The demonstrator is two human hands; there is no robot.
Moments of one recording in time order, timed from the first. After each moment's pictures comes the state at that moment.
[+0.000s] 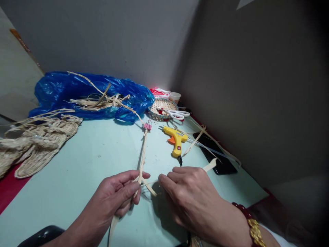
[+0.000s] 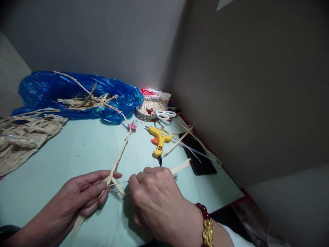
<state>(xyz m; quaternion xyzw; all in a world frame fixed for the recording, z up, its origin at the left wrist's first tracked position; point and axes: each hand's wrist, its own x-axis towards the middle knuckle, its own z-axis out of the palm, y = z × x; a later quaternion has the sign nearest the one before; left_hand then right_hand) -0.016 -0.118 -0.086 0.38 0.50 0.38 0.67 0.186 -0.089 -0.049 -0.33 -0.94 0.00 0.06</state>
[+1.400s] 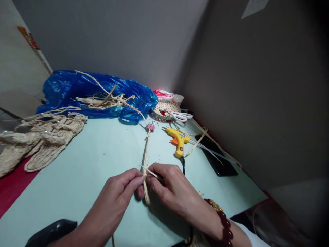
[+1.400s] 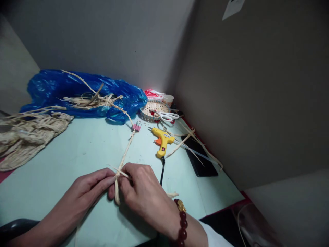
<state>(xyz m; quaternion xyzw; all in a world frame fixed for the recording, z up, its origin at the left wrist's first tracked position) -0.018 -0.120 -0.082 0.58 0.57 0.32 0.48 0.151 -0.085 -0.064 -0.40 -0.81 0.36 0.22</state>
